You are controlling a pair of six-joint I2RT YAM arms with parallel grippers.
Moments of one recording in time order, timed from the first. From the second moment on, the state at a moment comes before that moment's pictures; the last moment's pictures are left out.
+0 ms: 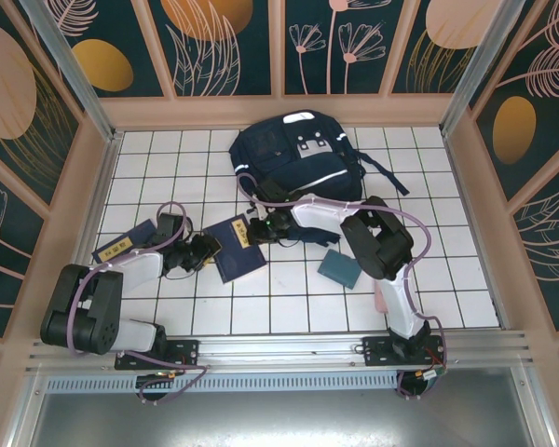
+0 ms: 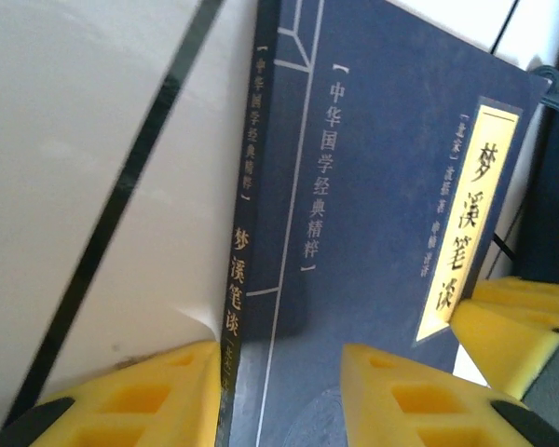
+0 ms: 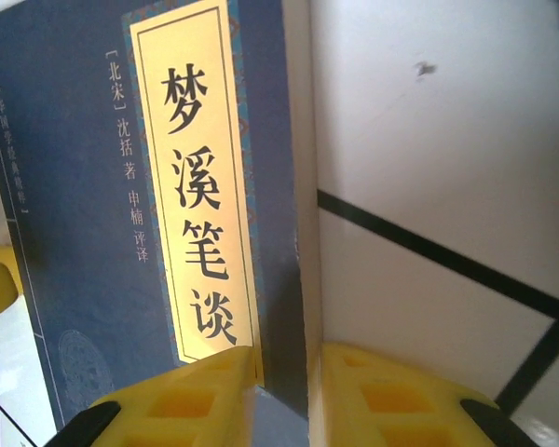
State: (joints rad) left arm -0.20 1.40 0.47 -0.05 0.44 -0.94; right arm 0.80 2.12 1.46 -0.46 -0.37 0.53
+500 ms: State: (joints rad) left arm -0.20 1.29 0.46 0.14 0.61 -0.99; right arm 0.74 2.12 1.41 -0.37 -0.46 0.58
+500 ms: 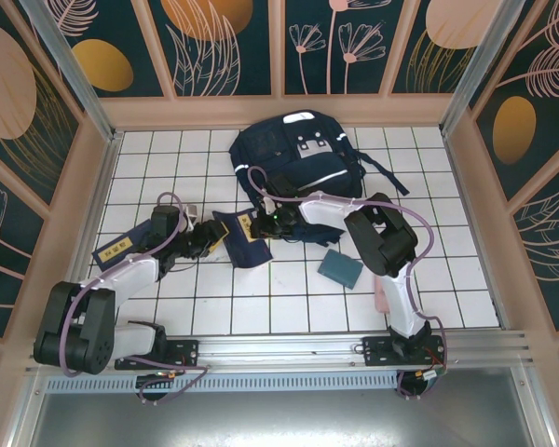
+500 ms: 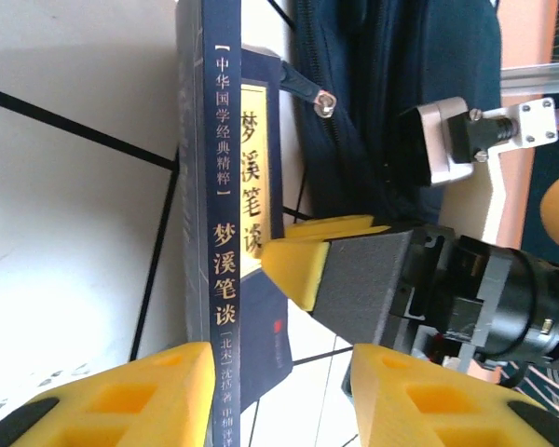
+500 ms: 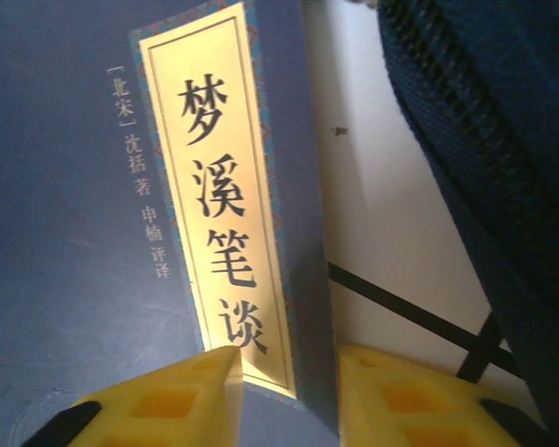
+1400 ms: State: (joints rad) left arm -0.21 1.31 0.55 0.01 0.50 -0.97; right arm 0.70 1.92 1.18 -0.15 -0.54 0.72
